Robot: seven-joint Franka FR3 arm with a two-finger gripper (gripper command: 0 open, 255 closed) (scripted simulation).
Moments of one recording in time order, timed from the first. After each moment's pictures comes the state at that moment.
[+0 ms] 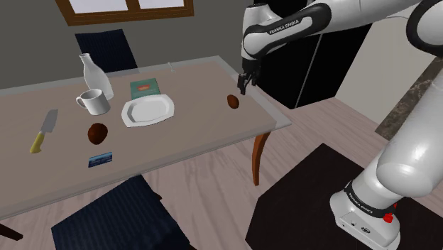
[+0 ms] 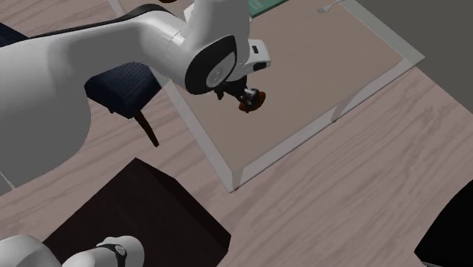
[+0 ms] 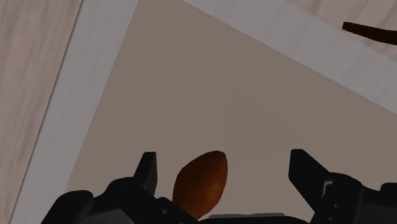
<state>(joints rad) 0.03 0.11 0.02 -1.96 -0.07 2.09 -0.13</state>
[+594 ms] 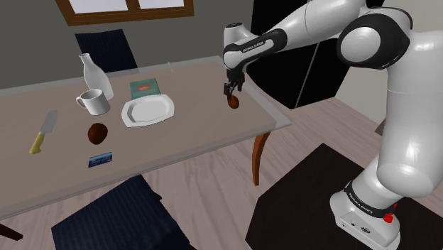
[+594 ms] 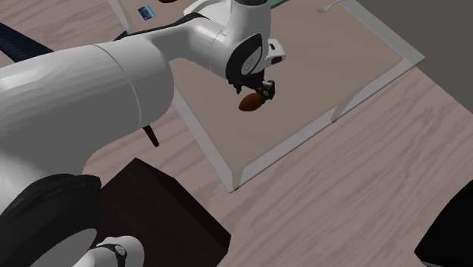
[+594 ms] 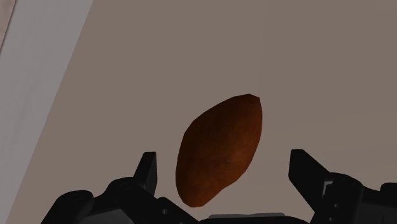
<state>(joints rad) 0.05 0.47 0.02 -1.64 -0.12 2.10 -0.13</state>
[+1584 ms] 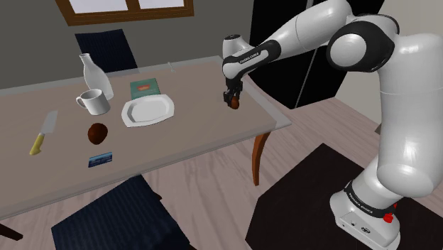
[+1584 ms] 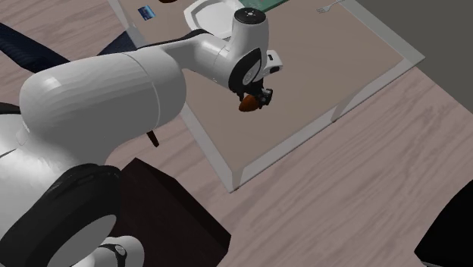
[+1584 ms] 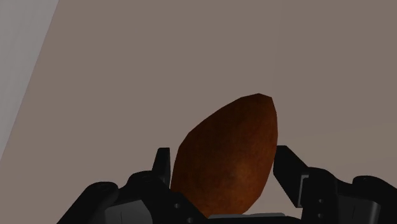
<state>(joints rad) 0.05 0.54 0.02 -1.65 -0.12 2.18 -0.12</state>
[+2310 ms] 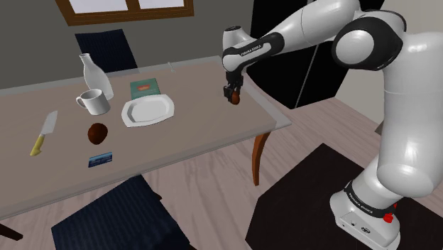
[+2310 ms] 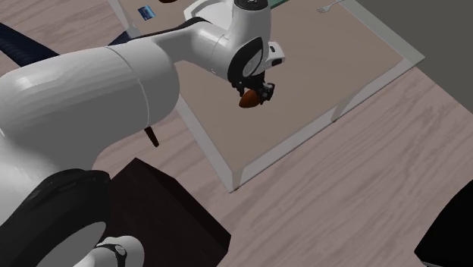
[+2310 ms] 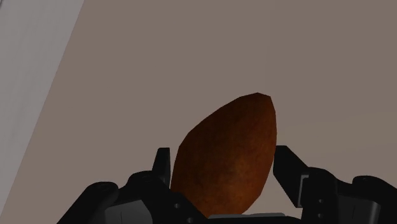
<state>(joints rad) 0.05 0.50 0.02 -1.62 -0.12 2.12 -0.13</state>
